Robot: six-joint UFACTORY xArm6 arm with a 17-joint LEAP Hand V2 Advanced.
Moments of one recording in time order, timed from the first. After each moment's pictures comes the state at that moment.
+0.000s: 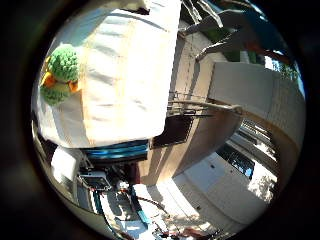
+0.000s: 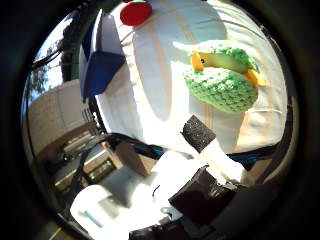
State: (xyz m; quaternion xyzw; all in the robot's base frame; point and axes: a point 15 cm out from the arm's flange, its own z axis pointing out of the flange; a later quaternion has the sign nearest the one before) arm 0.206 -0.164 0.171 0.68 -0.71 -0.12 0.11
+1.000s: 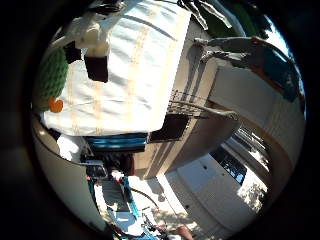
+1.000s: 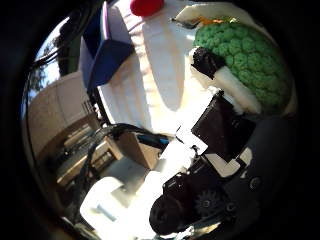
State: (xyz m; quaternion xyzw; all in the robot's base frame) arm 0.228 -0.117 0.264 0.72 -0.66 -0.16 0.12
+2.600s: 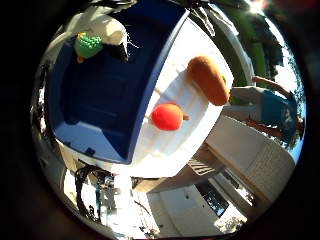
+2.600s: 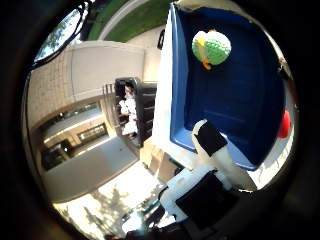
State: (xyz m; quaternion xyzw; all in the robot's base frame) arm 0.448 0.128 0.319 0.82 -0.55 -0.14 0.02
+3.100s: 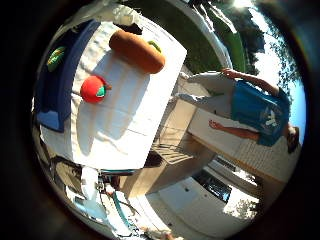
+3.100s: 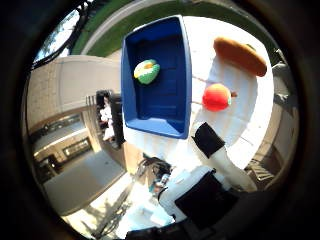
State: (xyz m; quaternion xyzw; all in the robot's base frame) arm 0.424 -0.041 0.320 0.79 -0.60 -0.07 0.11
